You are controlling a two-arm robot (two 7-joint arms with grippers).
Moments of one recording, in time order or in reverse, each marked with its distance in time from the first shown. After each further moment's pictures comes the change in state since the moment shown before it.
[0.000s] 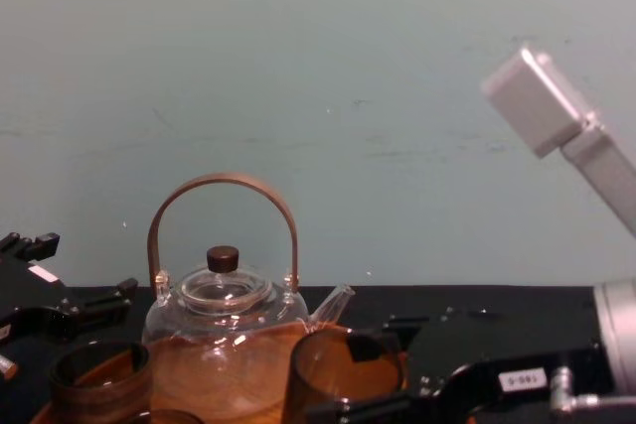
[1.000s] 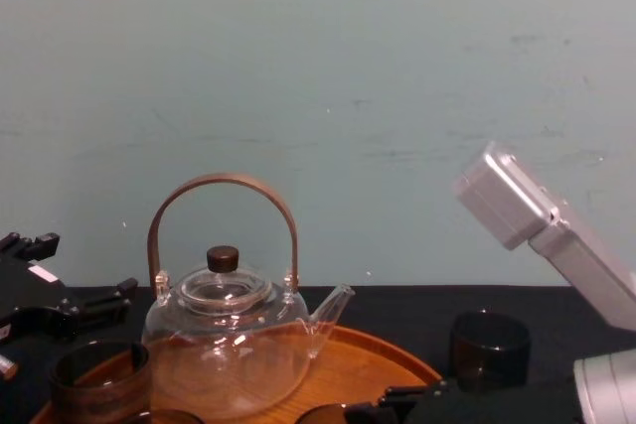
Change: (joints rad) left arm 0.000 0.000 0.000 0.000 0.000 0.000 0.000; right arm -0.004 -0.041 -0.031 0.105 -0.034 -0.017 0.012
